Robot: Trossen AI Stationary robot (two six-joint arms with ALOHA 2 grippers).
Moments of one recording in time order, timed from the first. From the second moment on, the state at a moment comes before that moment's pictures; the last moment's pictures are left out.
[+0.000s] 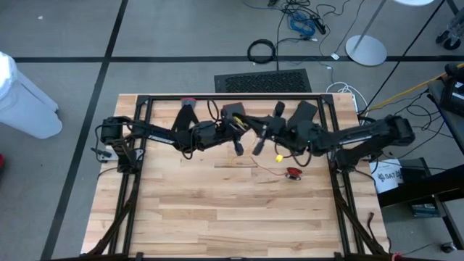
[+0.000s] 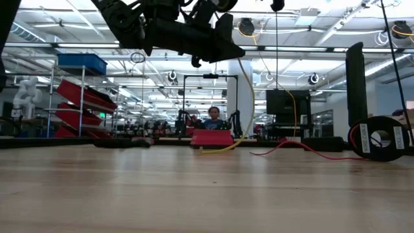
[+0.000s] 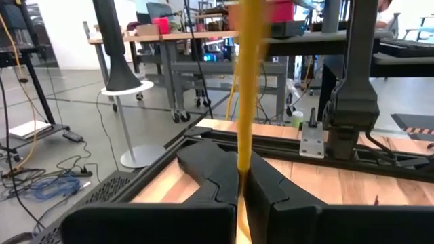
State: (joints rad) left arm 0.11 1.77 0.96 0.79 -0.24 0.06; right arm 0.07 1.31 0.89 0.65 0.56 -0.20
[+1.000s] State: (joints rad) left arm 0.08 1.77 0.96 0.77 -0.17 0.00; right arm 0.01 1.46 0.89 1.07 0.82 -0.47
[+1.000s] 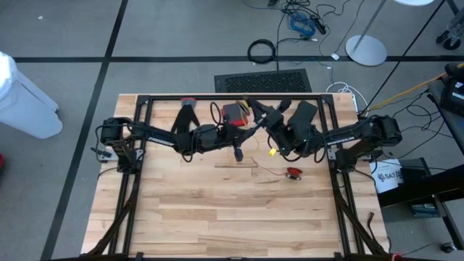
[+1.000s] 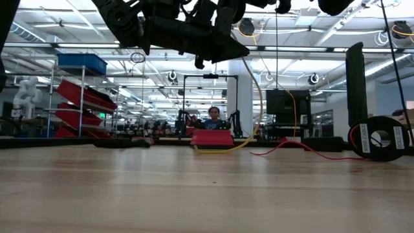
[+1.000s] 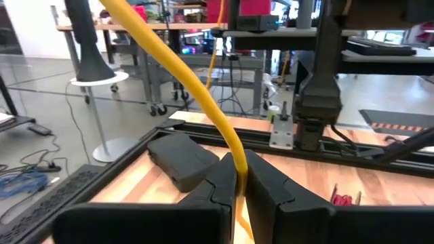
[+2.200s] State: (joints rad) left arm 0.07 1.83 0.96 0.71 -0.11 -0.01; right arm -0.01 1.46 0.80 0.86 0.75 -0.18
